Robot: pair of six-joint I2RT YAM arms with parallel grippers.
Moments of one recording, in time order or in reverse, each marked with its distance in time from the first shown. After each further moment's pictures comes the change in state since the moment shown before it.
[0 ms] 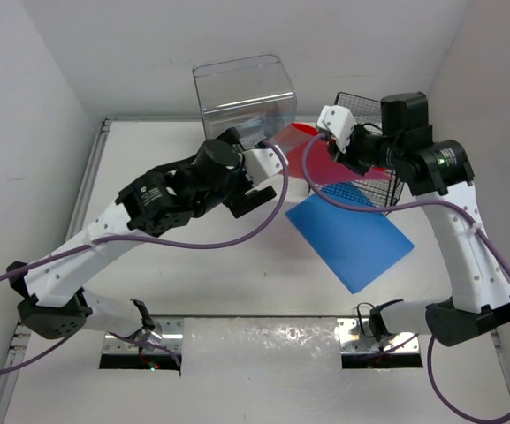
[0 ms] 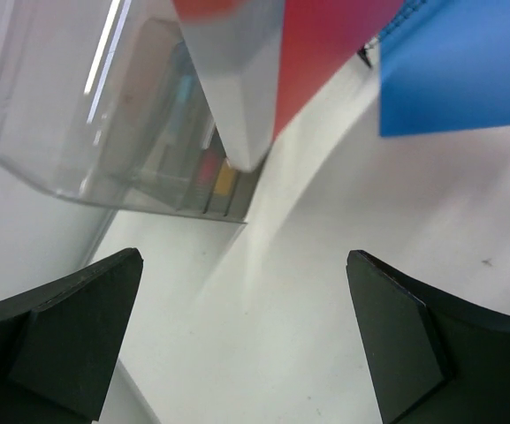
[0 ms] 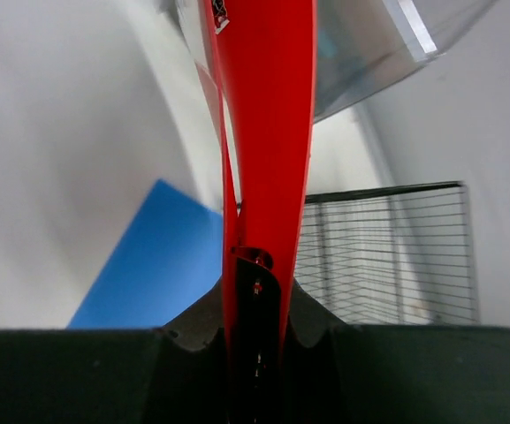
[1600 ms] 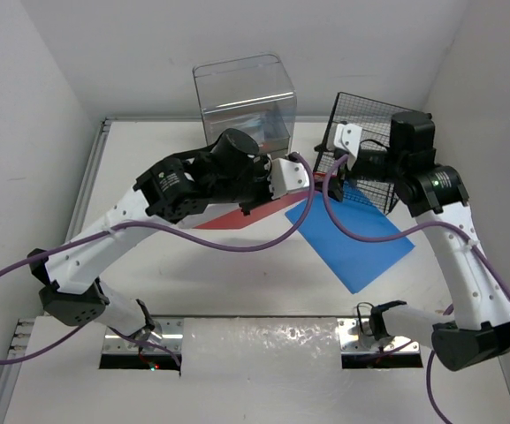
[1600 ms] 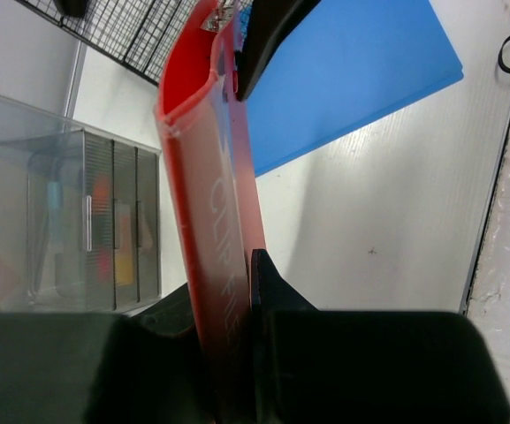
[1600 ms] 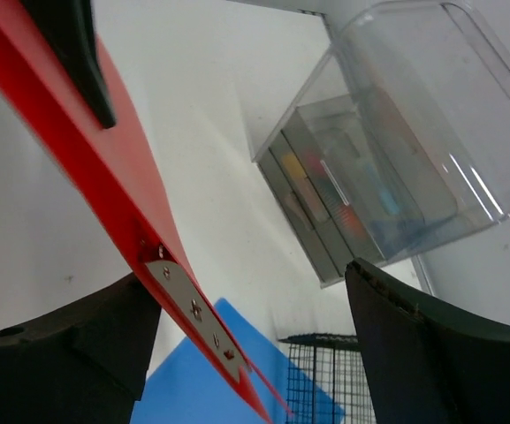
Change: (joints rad) left arm -0.011 0.119 0.164 -0.111 0.436 0.071; right arm -0.094 -0.158 -0.306 0.360 -0.508 0.050
